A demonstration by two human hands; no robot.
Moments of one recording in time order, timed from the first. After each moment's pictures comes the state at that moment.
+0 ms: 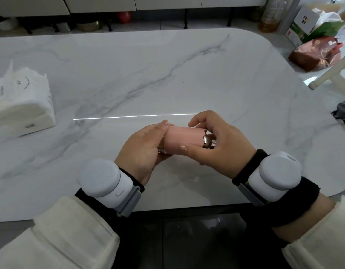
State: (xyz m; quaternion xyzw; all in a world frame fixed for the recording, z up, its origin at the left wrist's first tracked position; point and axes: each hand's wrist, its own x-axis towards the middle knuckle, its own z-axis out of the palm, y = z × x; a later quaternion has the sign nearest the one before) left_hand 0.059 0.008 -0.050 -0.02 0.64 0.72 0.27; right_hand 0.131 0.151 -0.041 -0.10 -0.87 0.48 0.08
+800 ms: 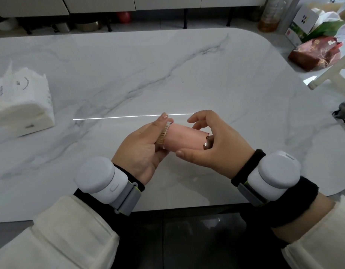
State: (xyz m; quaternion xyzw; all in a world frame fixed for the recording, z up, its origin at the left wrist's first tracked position) left_hand 0.060 0.009 -0.043 -0.04 0.58 0.76 0.30; right_hand 0.131 0.151 -0.041 -0.11 -0.86 0.49 0.06
